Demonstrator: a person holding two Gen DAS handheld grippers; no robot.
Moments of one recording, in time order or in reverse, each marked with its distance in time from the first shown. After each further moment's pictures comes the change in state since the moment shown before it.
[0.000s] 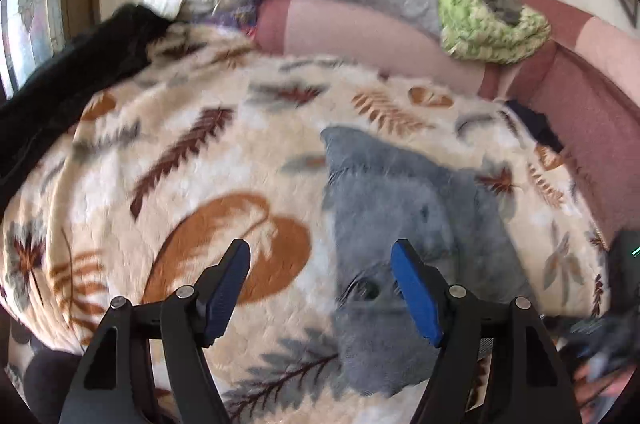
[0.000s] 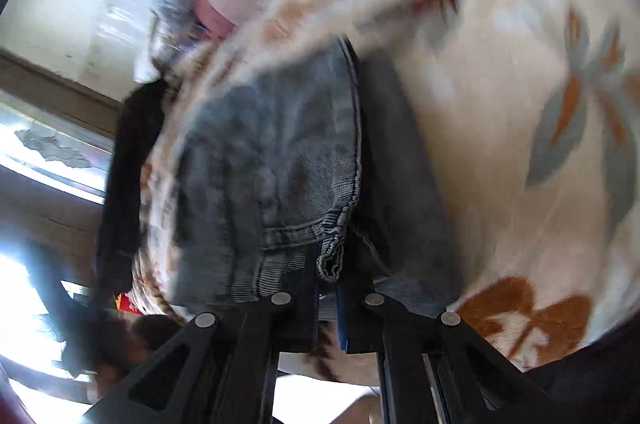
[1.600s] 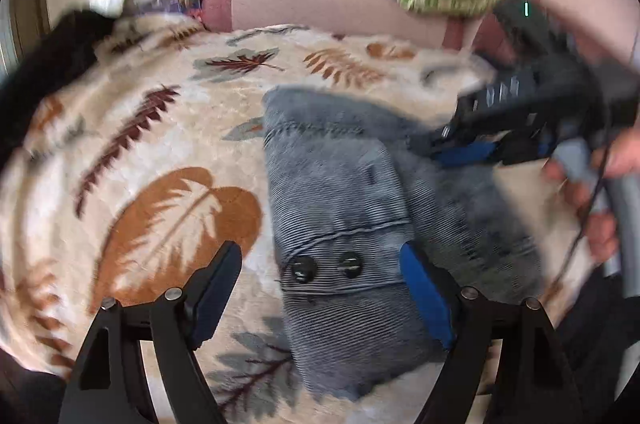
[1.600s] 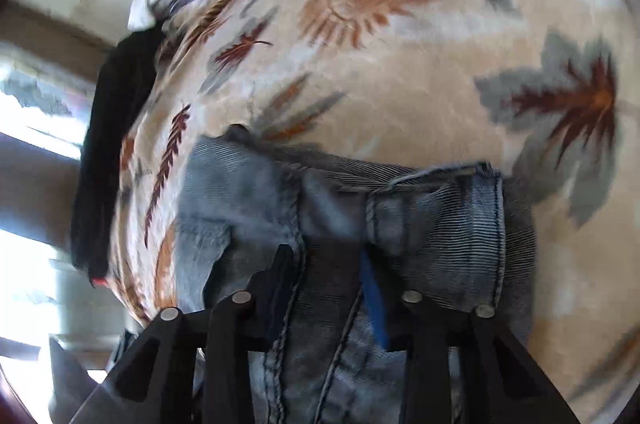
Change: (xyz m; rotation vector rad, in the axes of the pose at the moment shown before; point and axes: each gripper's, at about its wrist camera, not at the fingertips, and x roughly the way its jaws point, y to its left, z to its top) left arm 0.034 -0.008 -0.018 0.061 0.091 -0.146; right arm 0.047 0.111 0.122 -0.290 0.164 -0.162
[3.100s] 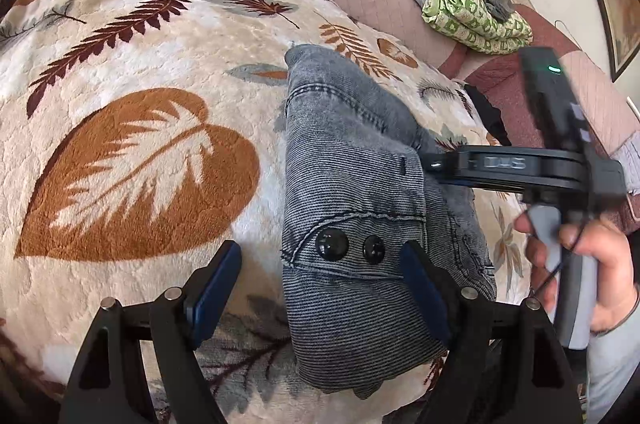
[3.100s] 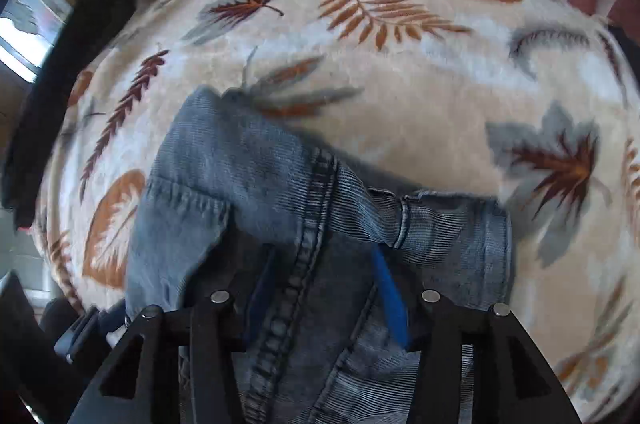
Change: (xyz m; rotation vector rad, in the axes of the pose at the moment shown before) left arm 0.027 0.034 -0.012 -0.254 0.100 -0.196; right arm 0.004 0.012 -0.017 -0.155 -0.026 -0.185
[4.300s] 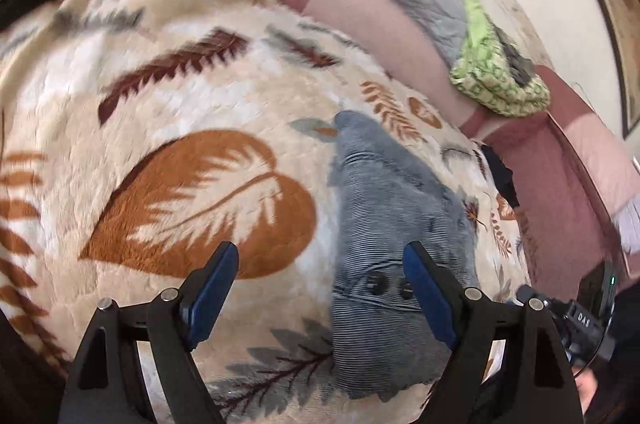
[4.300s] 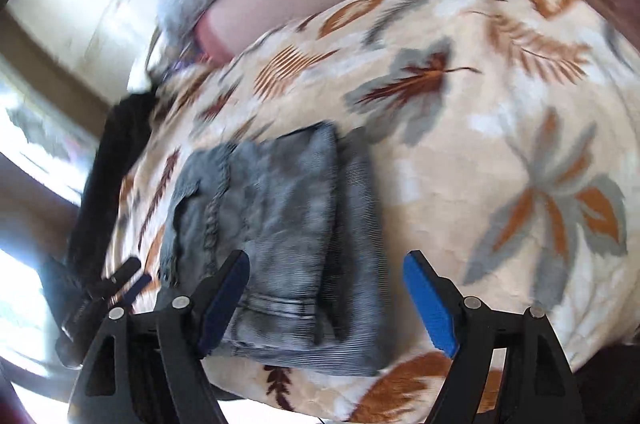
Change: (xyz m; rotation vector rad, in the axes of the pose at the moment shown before) left arm -0.034 0.039 0.008 -0.163 -0.140 0.037; right arm -0.063 -0.108 -0.122 0.384 -0.277 0.162
